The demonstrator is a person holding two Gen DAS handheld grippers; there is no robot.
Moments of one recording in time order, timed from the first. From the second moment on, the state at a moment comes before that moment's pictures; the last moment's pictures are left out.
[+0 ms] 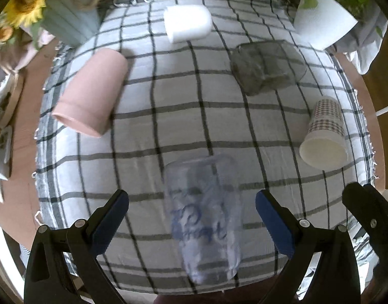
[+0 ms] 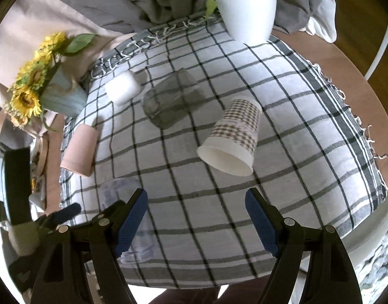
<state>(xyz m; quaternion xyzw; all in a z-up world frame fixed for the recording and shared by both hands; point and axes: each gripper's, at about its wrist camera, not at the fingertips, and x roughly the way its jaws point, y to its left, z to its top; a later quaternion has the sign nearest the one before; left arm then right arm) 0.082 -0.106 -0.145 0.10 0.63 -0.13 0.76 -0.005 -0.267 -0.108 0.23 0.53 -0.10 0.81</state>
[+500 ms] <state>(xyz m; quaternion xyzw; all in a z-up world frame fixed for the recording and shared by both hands) 0.104 -0.118 -0.174 0.08 0.69 -0.12 0.71 0.008 -0.282 -0.117 0.25 0.53 -0.11 0.80</state>
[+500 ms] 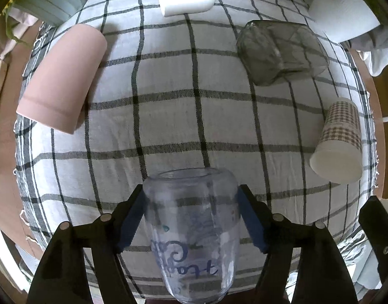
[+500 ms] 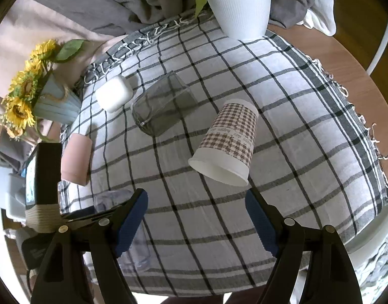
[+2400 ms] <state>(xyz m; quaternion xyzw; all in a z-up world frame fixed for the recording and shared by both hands) 0.024 -0.062 -0.053 0.04 0.54 -0.11 0.83 -0.041 -0.265 -0.037 0.18 0.46 -0.11 0.86</state>
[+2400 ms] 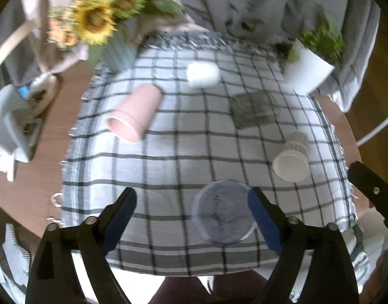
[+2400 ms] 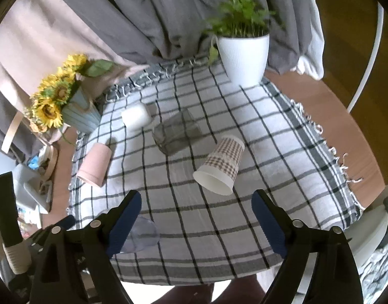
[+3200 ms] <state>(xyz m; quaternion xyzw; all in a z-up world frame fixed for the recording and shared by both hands) -0.010 0.017 -0.026 0.08 0.46 -0.02 0.88 -0.061 -0.175 -0.024 0.11 0.44 -0.04 0.89</state>
